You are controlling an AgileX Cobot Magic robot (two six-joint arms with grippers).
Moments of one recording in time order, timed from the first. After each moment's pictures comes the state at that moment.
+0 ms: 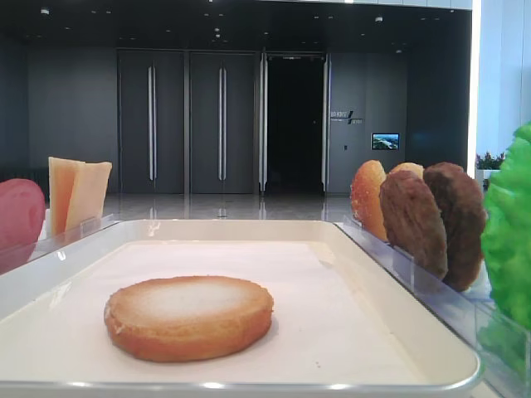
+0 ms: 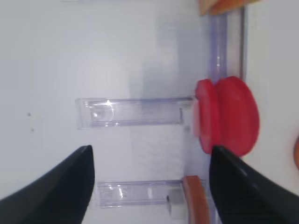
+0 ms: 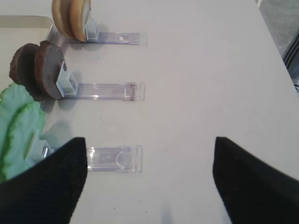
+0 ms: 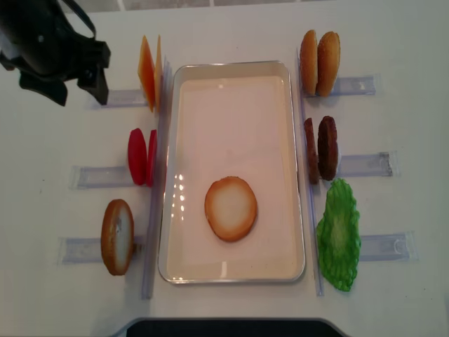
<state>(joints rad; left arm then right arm) -0.12 1.56 -1.35 0.06 1.22 -0.13 0.09 -0.01 -0.50 0.00 1.14 -0.01</state>
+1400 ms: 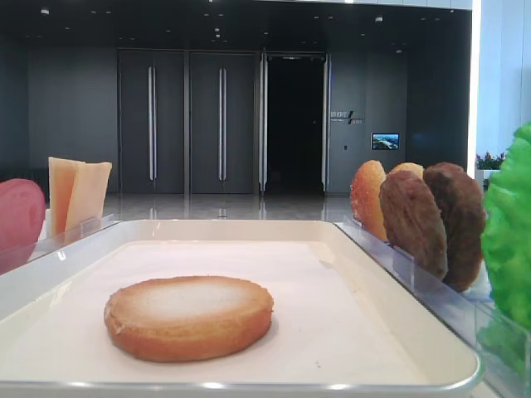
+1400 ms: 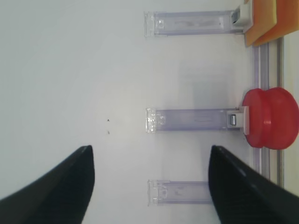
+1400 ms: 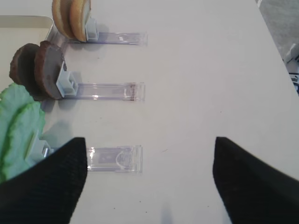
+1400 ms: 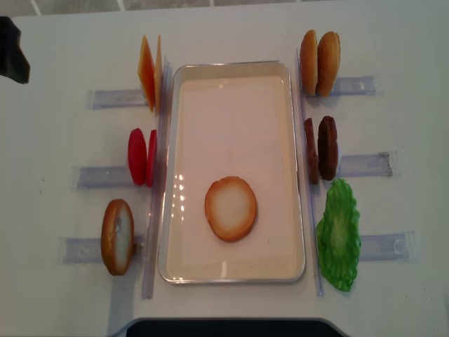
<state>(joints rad) 0.11 1.32 -1.34 0.05 1.24 0.09 0.09 -0.01 -0.50 0.00 1.14 -0.01</state>
